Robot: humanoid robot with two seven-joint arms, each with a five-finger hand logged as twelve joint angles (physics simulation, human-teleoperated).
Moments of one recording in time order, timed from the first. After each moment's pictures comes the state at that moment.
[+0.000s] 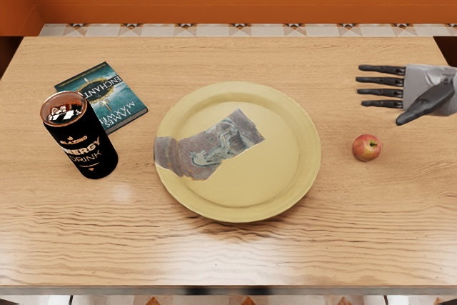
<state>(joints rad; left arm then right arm) -0.22 0.00 0.03 -0.17 0.19 0.07 0.34 0.72 -0.92 0.80 1.13 0.12 0.61 -0.61</state>
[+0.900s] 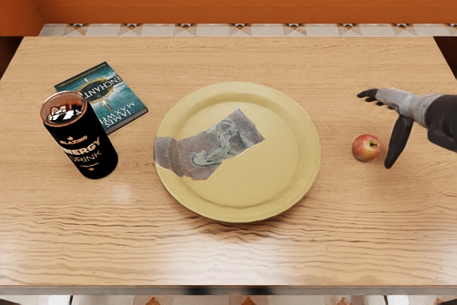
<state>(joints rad) -0.11 0.00 0.04 -0.17 0.19 0.07 0.34 1.19 -0.95 0.03 1.68 -0.88 -0.08 -0.61</state>
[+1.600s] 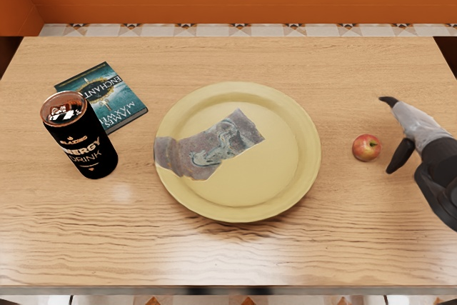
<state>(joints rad) -0.17 0.00 0.04 -0.18 0.19 0.07 0.34 0.95 -0.87 -0.03 1.65 -1.14 -0.59 -0.61</state>
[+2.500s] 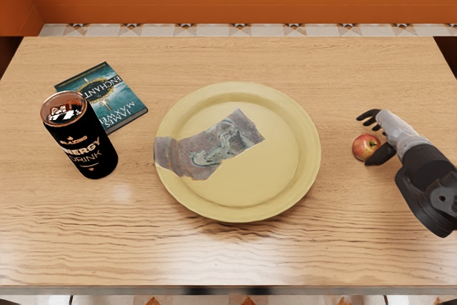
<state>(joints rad) -0.17 0.00 0.04 -0.18 0.19 0.07 0.34 0.78 -0.77 0.17 1.59 -1.16 -0.55 -0.61</state>
